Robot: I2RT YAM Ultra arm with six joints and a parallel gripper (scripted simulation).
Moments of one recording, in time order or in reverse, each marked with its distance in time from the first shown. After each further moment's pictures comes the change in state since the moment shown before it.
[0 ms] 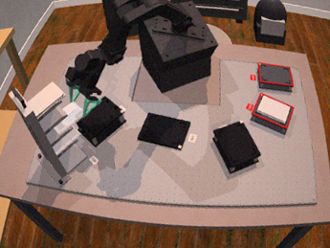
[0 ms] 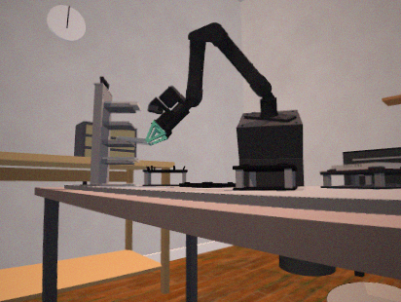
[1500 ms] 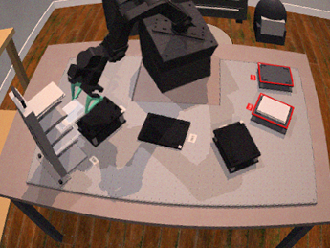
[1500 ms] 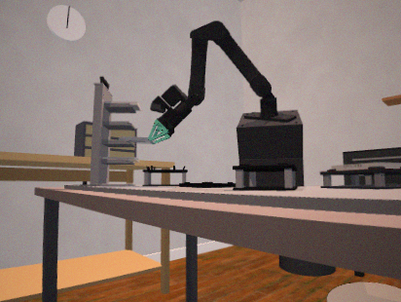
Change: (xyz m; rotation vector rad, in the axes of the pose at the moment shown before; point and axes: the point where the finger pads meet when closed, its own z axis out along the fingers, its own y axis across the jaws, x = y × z) arm 0.004 0.000 -0.011 -0.001 0.003 0.001
